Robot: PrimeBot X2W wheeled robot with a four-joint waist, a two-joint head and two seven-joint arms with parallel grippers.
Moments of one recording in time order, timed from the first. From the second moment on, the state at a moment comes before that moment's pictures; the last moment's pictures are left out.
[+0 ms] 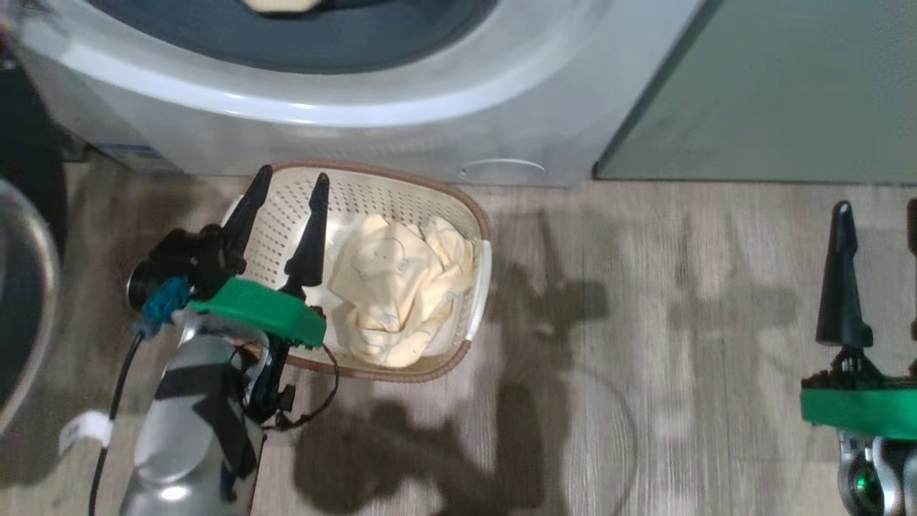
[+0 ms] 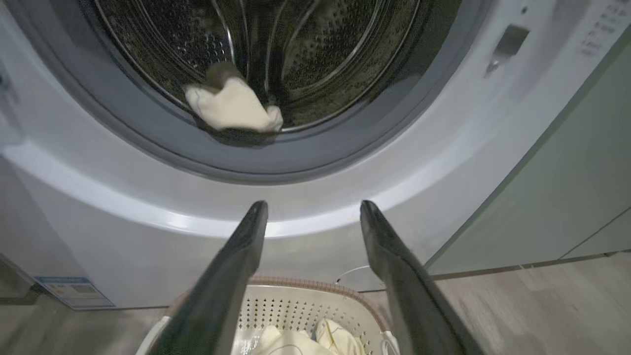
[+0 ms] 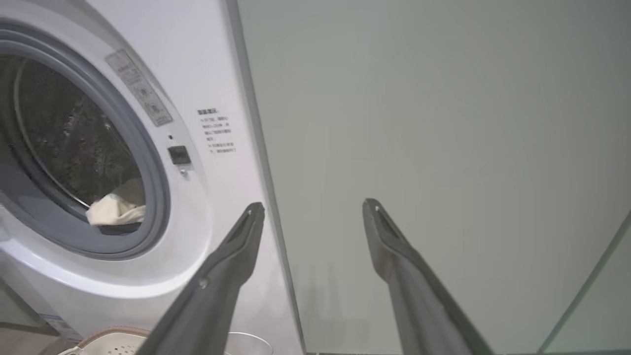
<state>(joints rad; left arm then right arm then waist) -0.38 0.04 0.06 0.32 -0.14 -0.07 -0.26 -0.09 -0.04 -0.03 -0.17 0.18 0.13 -0.26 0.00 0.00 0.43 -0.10</state>
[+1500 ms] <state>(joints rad) 0.02 0.04 0.03 -0.07 -0.12 0.03 -0.16 0.10 -0.04 0.01 -0.10 0.15 0.13 -0.26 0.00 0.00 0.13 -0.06</state>
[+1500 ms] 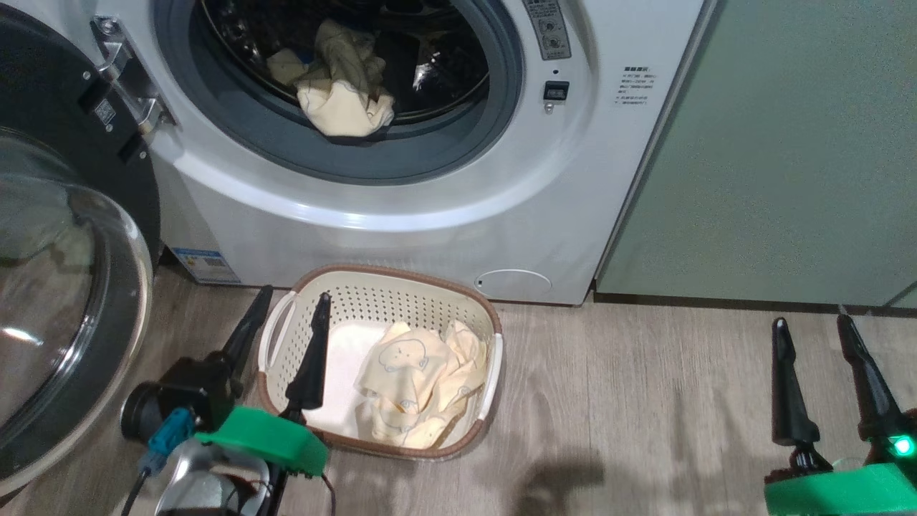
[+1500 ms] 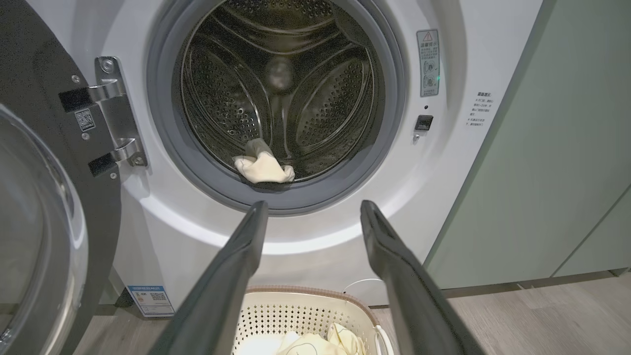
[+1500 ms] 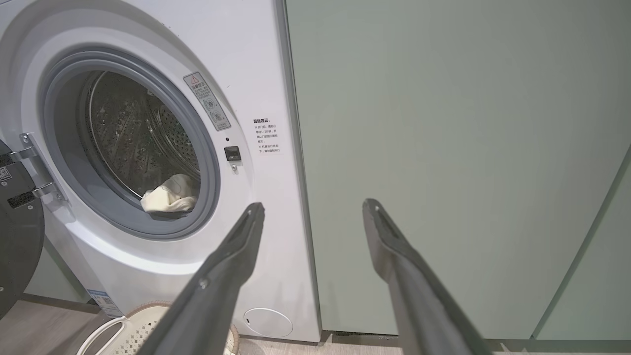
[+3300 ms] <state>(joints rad) -1.12 0.39 0.02 0.59 -0.15 -0.04 0.27 -0.20 -0.05 0.05 -0.12 0.30 0.13 -0.26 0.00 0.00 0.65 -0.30</state>
